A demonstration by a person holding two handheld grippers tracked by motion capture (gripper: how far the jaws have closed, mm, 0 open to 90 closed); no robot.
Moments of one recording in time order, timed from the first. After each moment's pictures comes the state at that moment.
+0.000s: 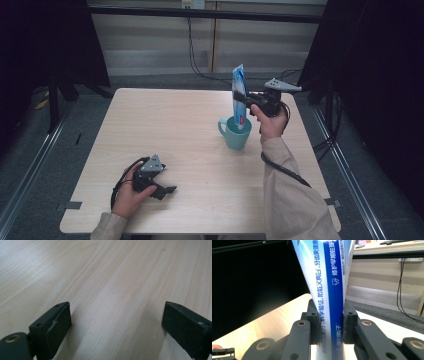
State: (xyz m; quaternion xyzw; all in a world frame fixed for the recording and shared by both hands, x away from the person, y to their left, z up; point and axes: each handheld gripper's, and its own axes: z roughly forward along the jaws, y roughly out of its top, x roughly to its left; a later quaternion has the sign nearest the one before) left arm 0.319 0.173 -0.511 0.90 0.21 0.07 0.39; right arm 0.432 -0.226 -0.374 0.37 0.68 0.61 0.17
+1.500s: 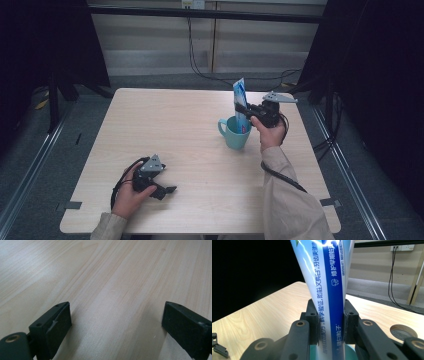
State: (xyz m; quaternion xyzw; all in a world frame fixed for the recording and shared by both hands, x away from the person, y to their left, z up) left arm 0.319 0.173 -0.511 0.90 0.21 0.07 0.39; right arm 0.427 -0.233 -0.418 0.39 0.69 0.59 0.18
